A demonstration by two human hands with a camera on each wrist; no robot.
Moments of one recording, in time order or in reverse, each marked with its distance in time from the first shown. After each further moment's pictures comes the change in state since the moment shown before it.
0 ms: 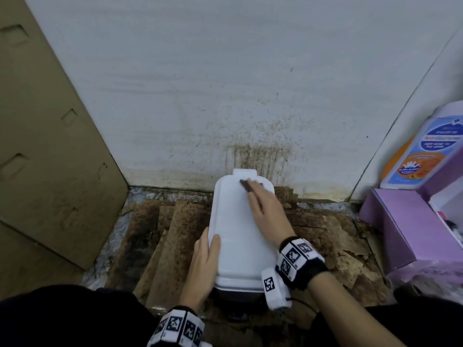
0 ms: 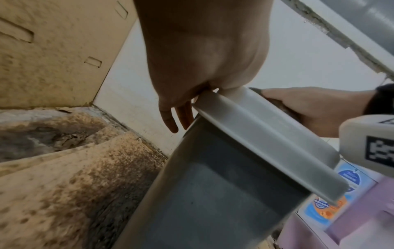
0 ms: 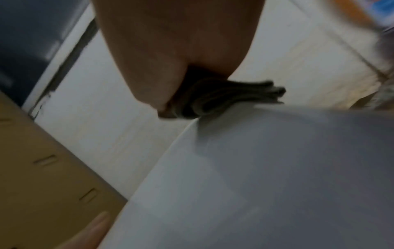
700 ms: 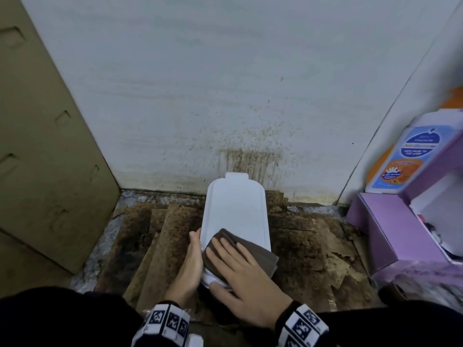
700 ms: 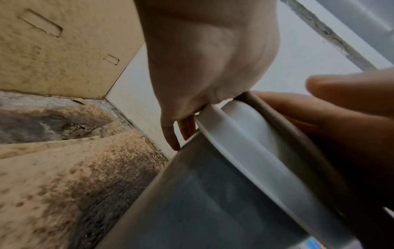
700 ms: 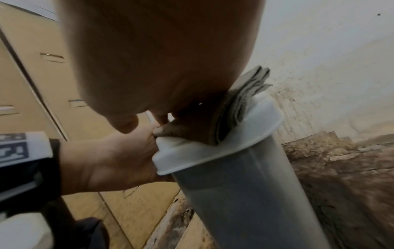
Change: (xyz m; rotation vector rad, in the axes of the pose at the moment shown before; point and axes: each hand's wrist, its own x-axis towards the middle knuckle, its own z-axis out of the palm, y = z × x) left_hand 0.017 -0.004 -0.001 -0.314 -0.036 -0.077; right_hand -0.115 -0.029 0.018 -0.374 -0.543 -0.286
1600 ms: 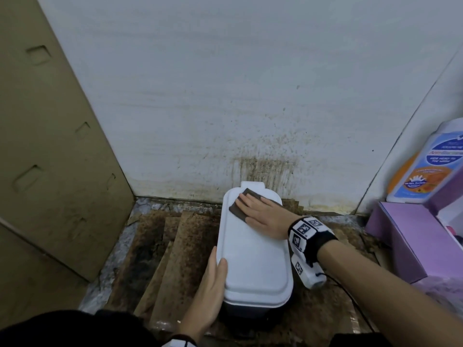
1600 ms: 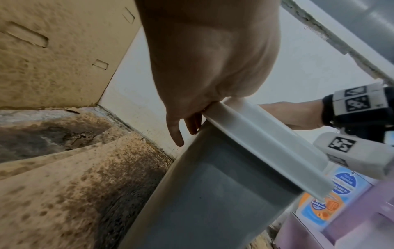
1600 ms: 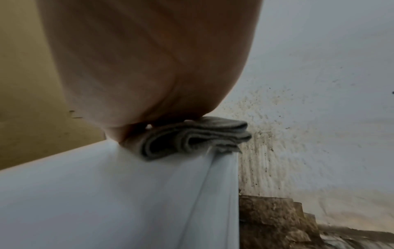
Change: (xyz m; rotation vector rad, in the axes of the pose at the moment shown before) left_hand -0.031 -0.002 -0.011 0.202 -0.139 -0.038; right_hand 0.116 0.110 -0.080 -0.300 -0.171 0.009
